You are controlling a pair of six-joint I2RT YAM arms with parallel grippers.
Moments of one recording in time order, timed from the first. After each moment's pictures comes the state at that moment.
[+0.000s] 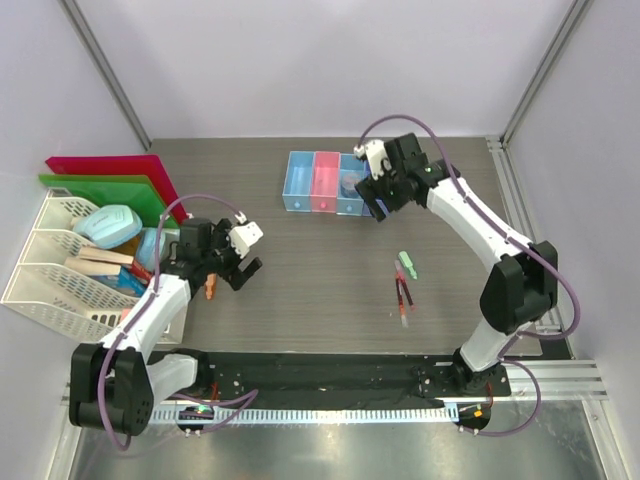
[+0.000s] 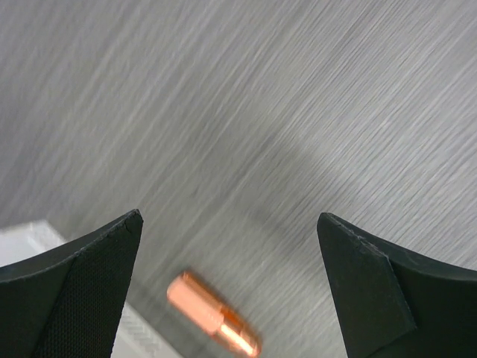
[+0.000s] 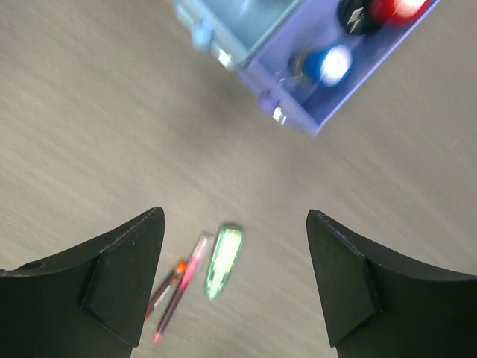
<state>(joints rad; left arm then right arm) -0.14 1.11 0.62 -0.29 0.41 0.68 0.42 1.69 1.54 -0.73 -0.03 -0.30</state>
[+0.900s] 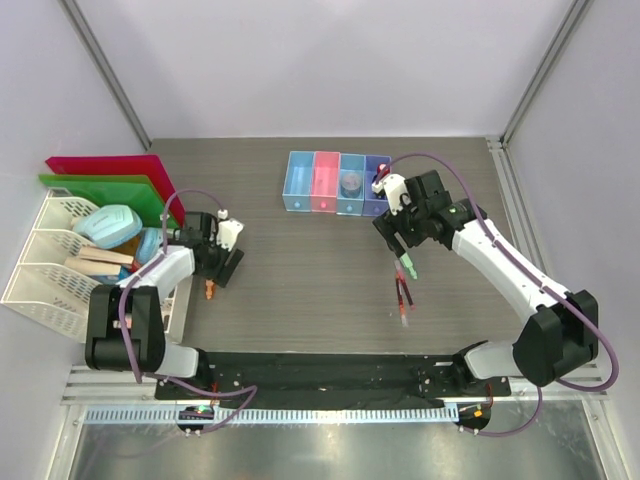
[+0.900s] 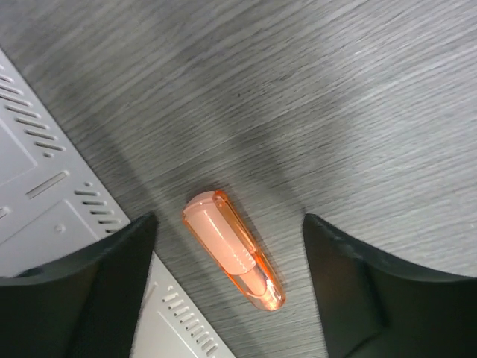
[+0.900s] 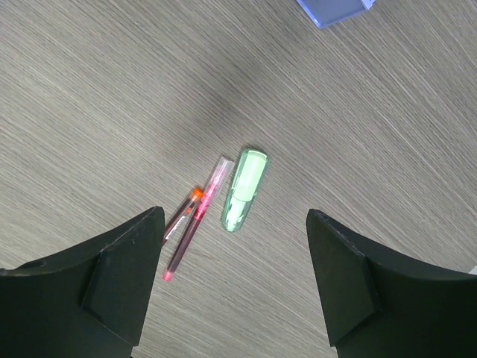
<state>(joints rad) -0.05 1.39 0.72 -0.43 0.06 0.48 0.42 1.36 1.15 -0.71 -0.03 -0.31</state>
